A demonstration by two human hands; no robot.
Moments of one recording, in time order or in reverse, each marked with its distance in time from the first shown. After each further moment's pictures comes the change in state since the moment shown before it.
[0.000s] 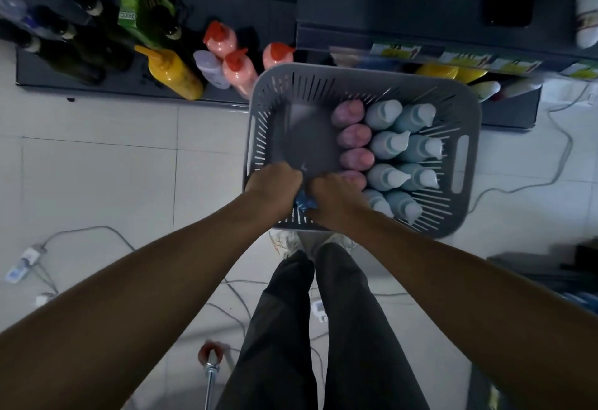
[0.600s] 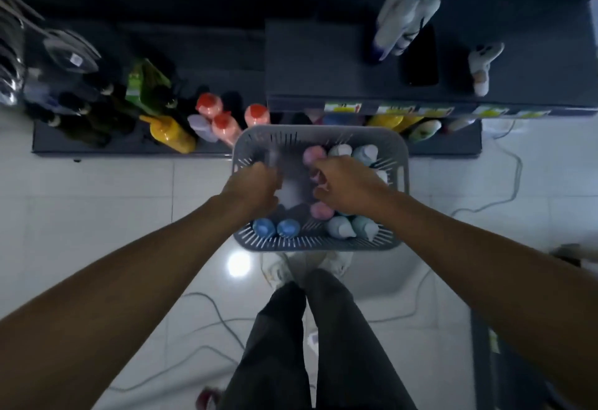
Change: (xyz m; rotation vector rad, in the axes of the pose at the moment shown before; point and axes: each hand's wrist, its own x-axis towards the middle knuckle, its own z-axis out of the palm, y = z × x) left_hand -0.033 0.007 -0.093 -0.107 0.123 -0.018; right_hand -0.056 0.023 -0.142 0.059 0.105 -0.017
